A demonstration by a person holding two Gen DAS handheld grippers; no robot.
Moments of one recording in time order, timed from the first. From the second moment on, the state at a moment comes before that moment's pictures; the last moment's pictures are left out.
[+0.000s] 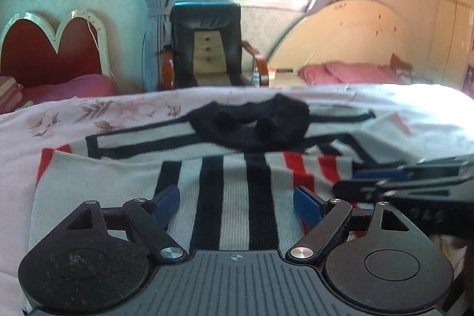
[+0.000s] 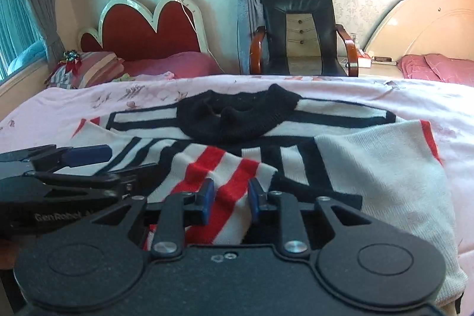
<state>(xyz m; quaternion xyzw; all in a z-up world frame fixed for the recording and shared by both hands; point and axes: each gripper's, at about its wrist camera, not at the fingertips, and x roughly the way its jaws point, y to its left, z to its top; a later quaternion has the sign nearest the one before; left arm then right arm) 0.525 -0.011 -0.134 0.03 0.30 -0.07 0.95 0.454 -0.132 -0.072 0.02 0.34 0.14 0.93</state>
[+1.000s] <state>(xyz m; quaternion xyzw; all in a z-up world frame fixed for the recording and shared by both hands) 0.467 -0.022 -0.111 0.06 0.31 0.02 0.95 0.453 -0.243 -0.066 0.04 0.33 0.12 0.94</state>
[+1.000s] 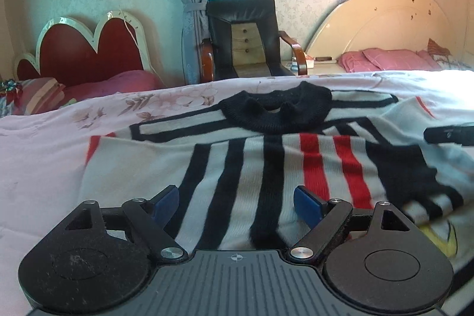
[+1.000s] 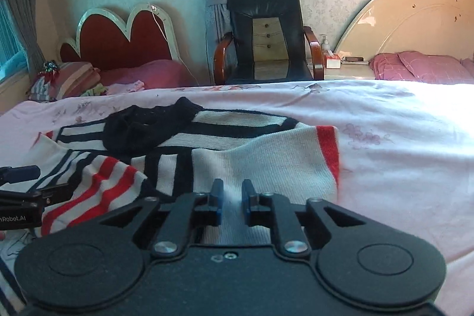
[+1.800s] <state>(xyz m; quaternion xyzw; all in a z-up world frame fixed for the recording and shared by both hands) 0.177 0.122 -0.128 -0.17 0.41 -0.08 0.89 0.140 -0.320 -0.075 0.27 0.46 0.12 0.84</state>
